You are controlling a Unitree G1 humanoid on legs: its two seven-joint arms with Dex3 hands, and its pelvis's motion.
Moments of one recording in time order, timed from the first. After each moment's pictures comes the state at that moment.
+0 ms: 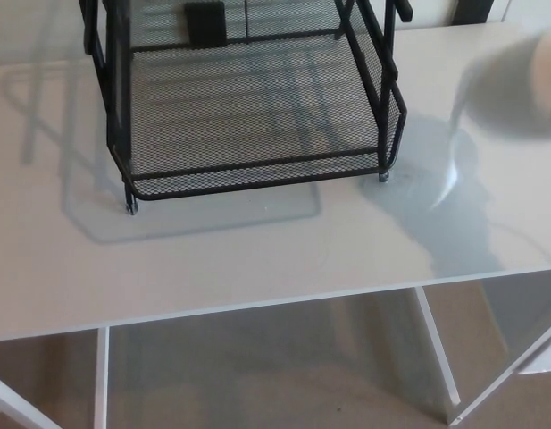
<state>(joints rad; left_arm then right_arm) -0.15 0.74 0.13 1.30 0.03 0.03 -0.23 -0.60 -0.85 0.13 0.36 -0.57 -0.21 0.06</state>
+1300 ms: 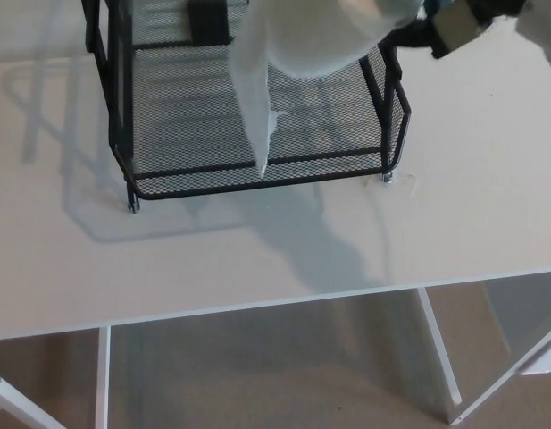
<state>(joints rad) -0.14 0.74 0.12 1.29 0.04 0.03 -0.23 -1.03 -0.54 0.39 0.39 -0.51 -0.12 0.40</state>
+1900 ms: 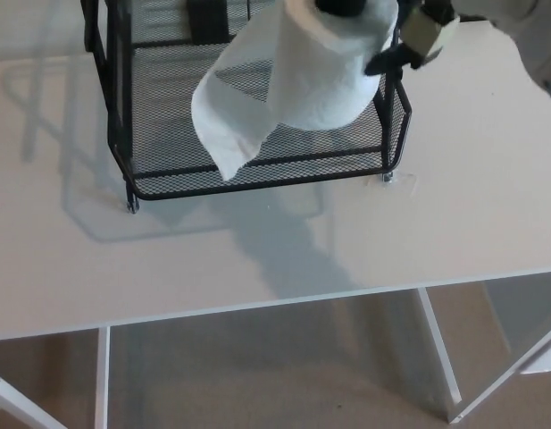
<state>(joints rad) -0.15 0.73 0.12 1.29 0.05 0.03 -0.23 -1.28 -0.45 0.57 0.65 -0.58 -0.05 0.63</state>
